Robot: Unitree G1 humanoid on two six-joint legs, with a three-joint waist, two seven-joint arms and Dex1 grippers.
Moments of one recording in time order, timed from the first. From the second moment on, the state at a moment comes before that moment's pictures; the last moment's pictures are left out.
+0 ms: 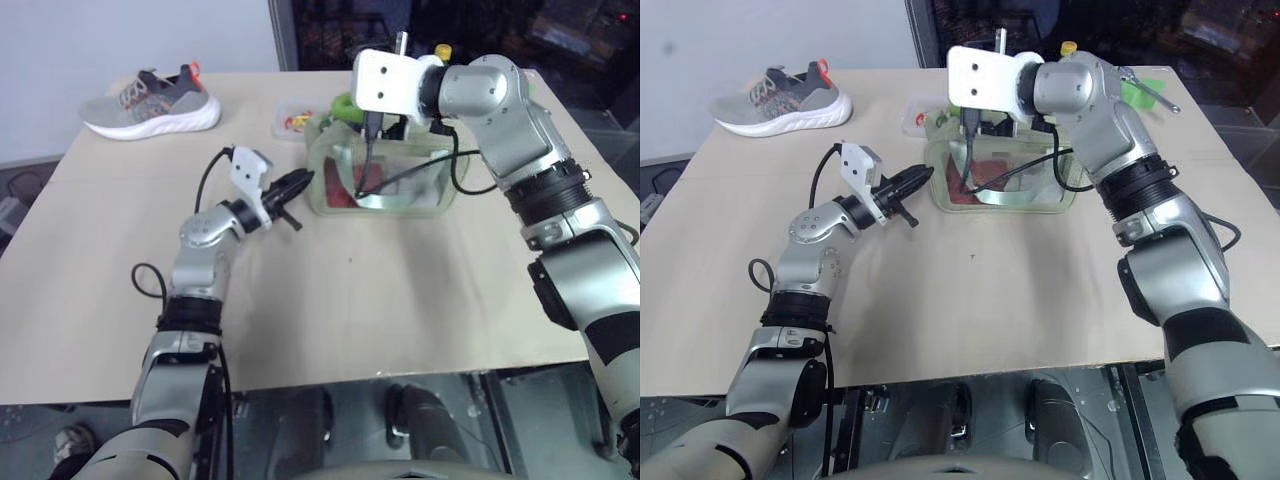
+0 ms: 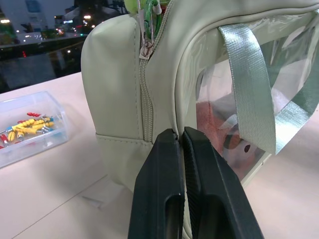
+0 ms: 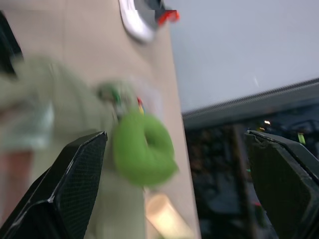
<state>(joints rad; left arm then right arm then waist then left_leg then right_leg) -0.67 0.41 0.07 0.43 -0.28 0.01 -0.80 -1.35 -0.42 0.42 0.62 -0.32 -0.11 0.77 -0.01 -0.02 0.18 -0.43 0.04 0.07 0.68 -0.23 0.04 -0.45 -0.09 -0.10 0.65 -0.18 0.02</state>
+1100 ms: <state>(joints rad) -0.58 0.36 0.07 0.32 -0.24 0.02 -0.62 -1.27 -0.34 0.34 0.56 -0.41 -0.07 0.61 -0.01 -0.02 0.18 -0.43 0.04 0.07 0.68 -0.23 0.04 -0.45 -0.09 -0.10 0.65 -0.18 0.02</state>
